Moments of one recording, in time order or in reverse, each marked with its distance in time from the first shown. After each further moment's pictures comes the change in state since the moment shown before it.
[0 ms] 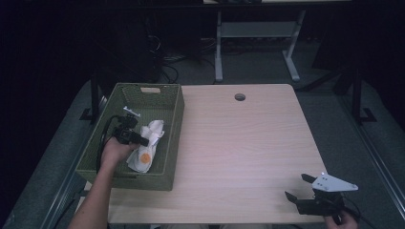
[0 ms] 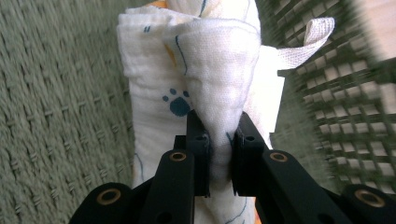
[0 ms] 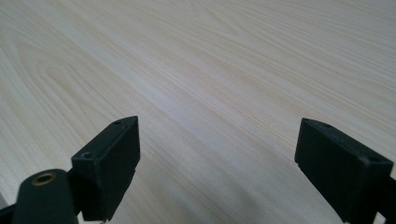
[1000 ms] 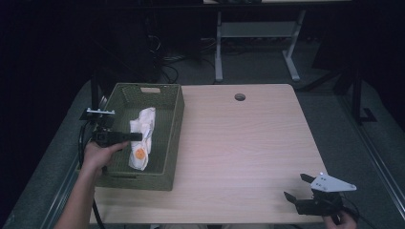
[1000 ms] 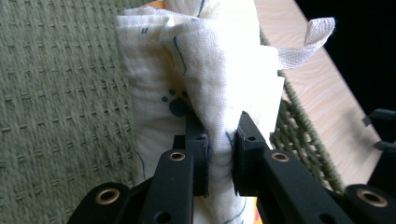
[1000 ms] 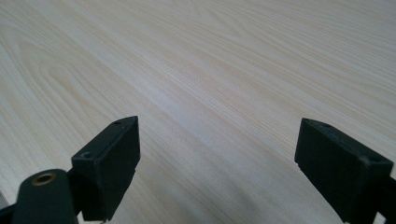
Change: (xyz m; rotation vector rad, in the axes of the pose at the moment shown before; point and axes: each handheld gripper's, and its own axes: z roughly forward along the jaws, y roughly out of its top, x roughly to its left) left arm 0.017 -0.031 -0.049 -0.286 -0.313 -0.098; right arm 0.002 0.002 0.001 -0.004 -0.002 -0.010
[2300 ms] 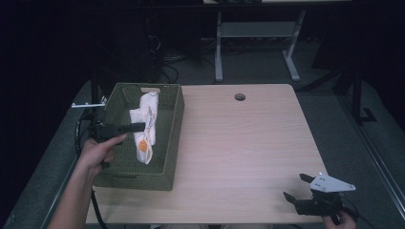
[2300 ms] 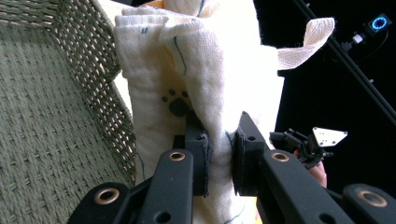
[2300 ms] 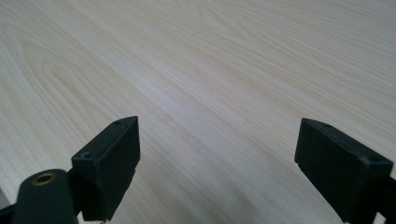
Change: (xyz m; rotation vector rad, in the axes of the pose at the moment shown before) left arm -0.029 0.013 -0.020 -0.134 -0.299 0.006; right arm 0.001 0.001 0.000 0.003 0.007 -0.014
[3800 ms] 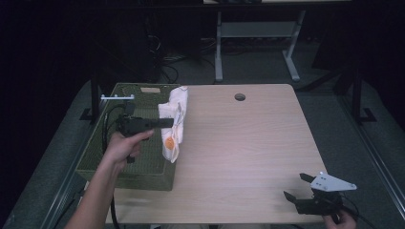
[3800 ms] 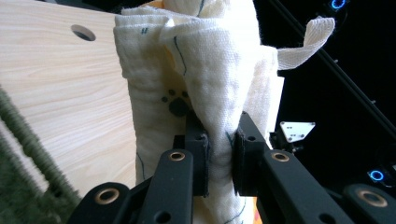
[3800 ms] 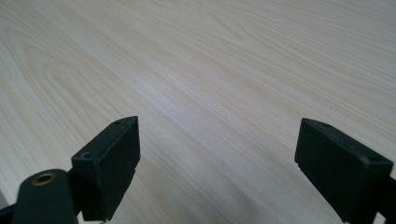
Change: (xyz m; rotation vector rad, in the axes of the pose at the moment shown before) left arm -0.048 0.014 0.062 0.041 -0.129 0.094; right arm -0.003 -0.001 0.000 -0.015 0.008 0.002
